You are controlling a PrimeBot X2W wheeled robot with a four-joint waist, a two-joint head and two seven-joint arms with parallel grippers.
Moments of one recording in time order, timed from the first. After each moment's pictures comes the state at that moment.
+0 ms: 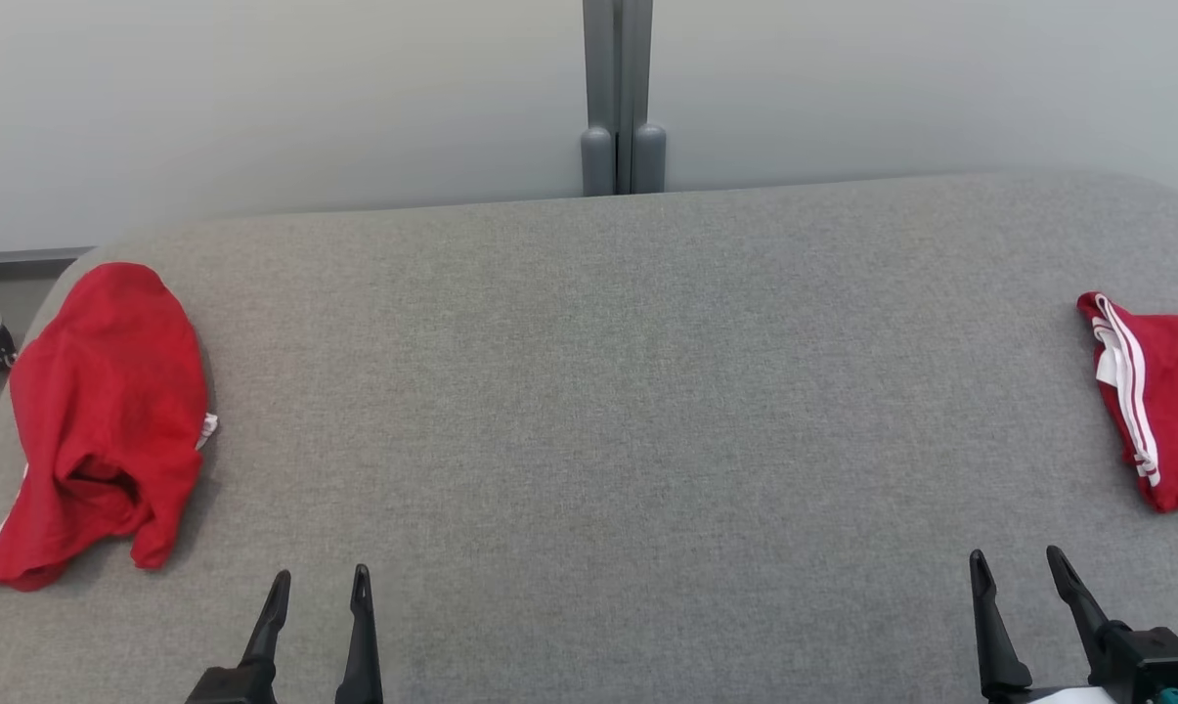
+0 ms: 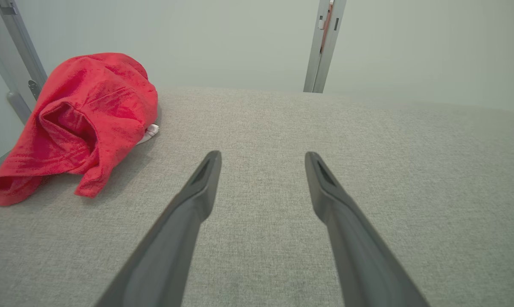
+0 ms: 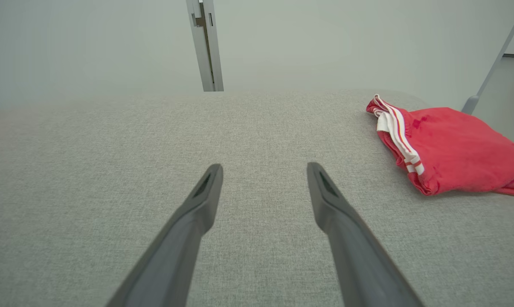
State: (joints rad) left arm 0.14 0.05 -0.10 0.17 -0.19 -0.01 -0.26; right arm 0.20 -0.07 -0.10 0.12 0.08 0.13 -0.26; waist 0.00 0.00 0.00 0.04
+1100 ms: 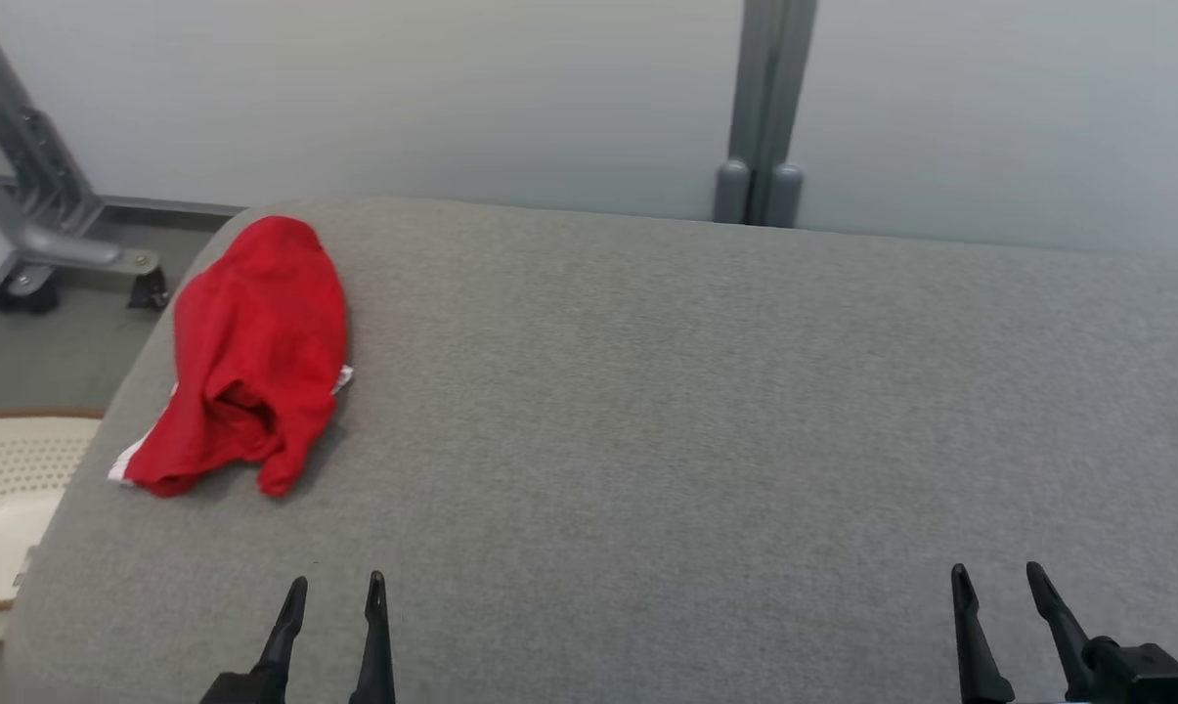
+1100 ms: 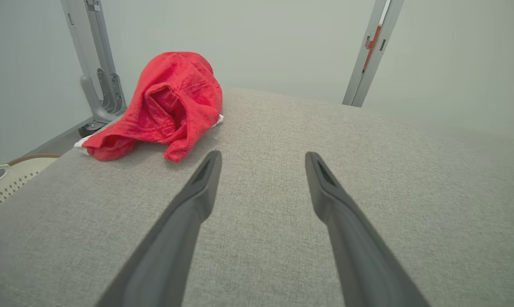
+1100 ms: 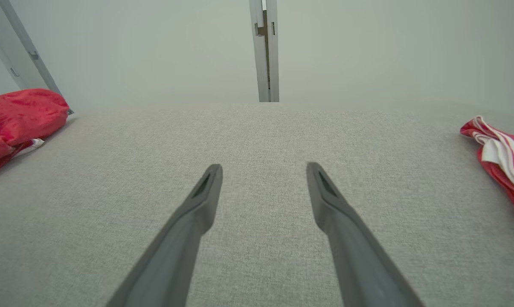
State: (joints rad) left arm 0.15 0.05 -0.13 0.18 -0.22 -0.02 -0.26; right arm 0.24 -0.05 -0.07 0.10 0.14 0.13 -0.26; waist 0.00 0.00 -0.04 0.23
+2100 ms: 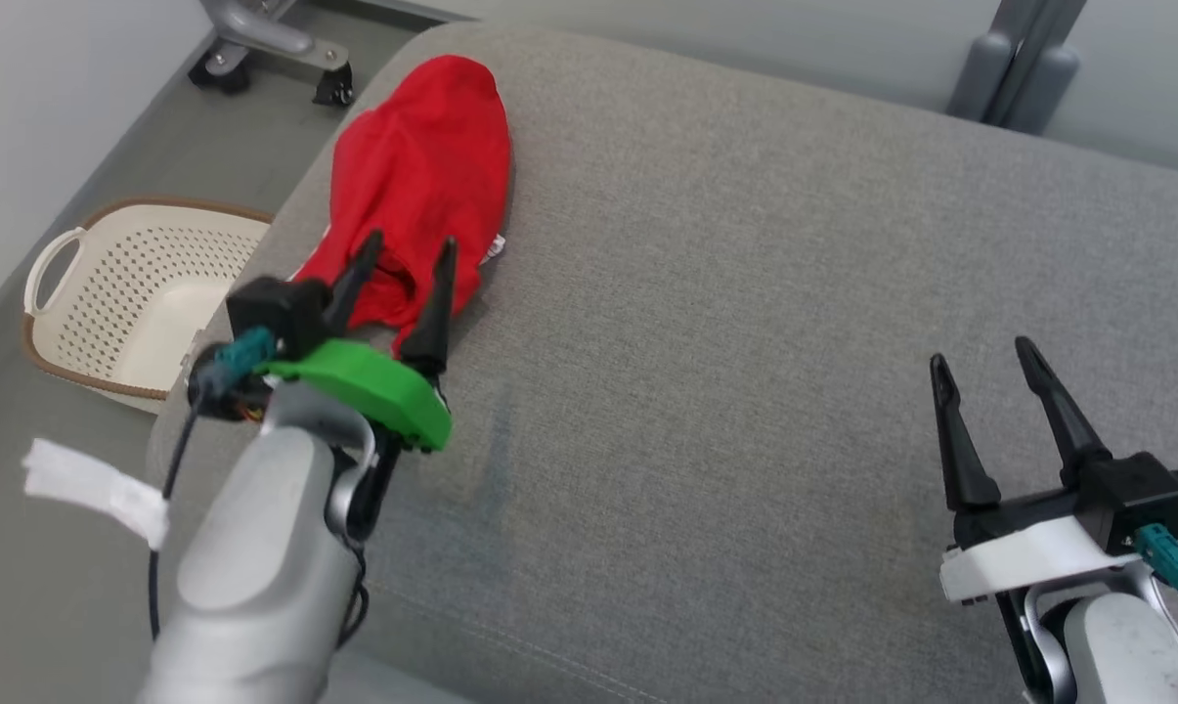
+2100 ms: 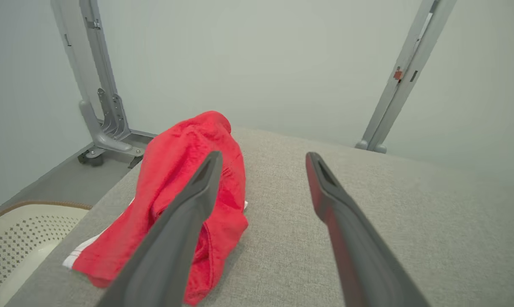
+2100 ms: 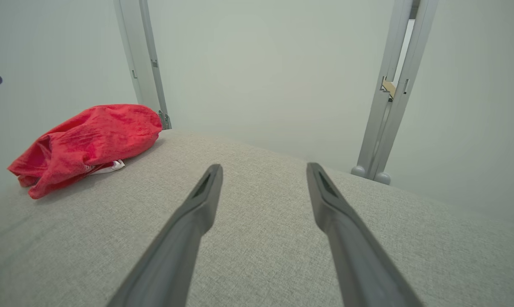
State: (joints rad) left arm -0.54 0.07 -0.29 0.54 -0.43 -0.12 -0.17; right arm -0.05 -0.12 -0.01 0.04 0.03 0.13 -0.26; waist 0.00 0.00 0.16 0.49
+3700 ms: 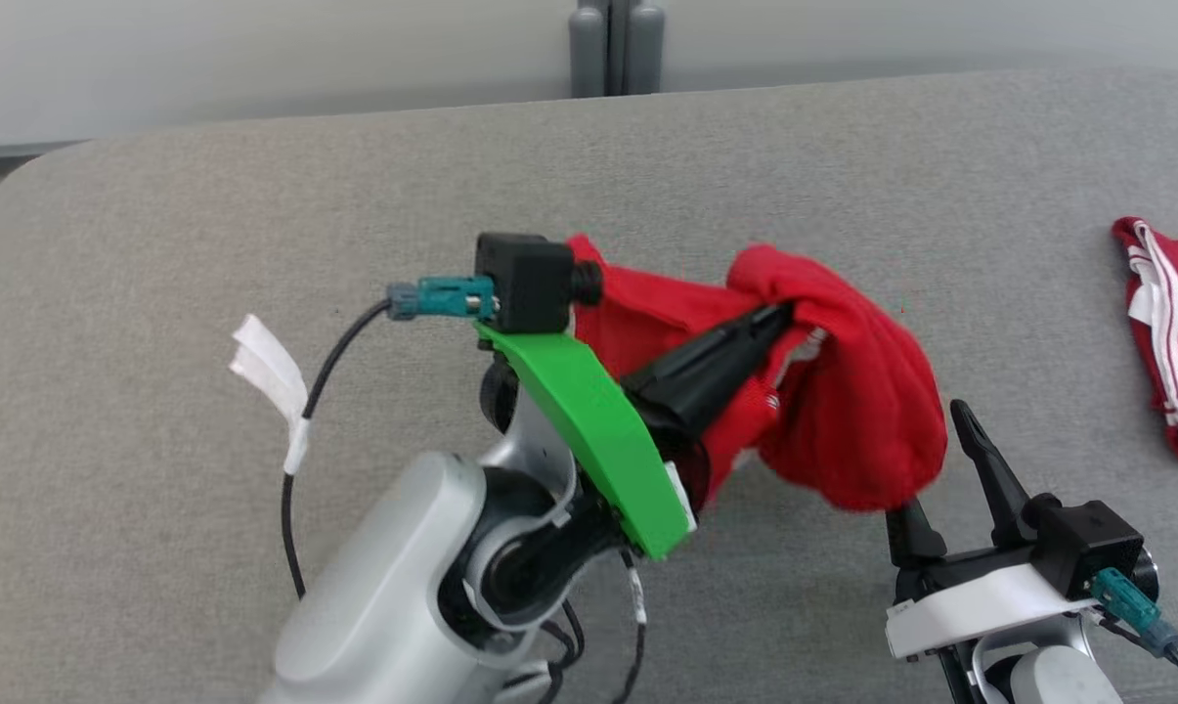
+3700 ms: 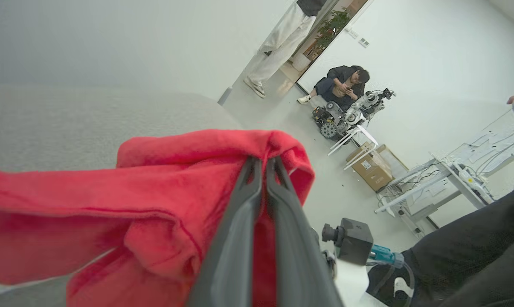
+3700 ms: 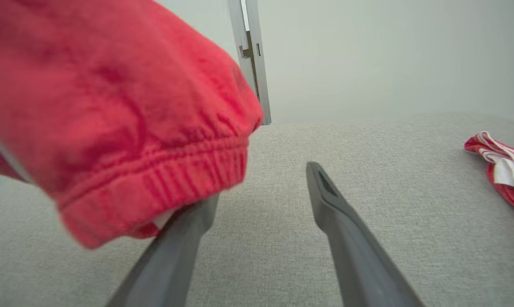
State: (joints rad) left arm -0.54 0.06 -0.65 -0.06 -1.08 -0.05 0.38; right arm 0.00 -0.05 0.05 0.07 0.16 0.13 -0.26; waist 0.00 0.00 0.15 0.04
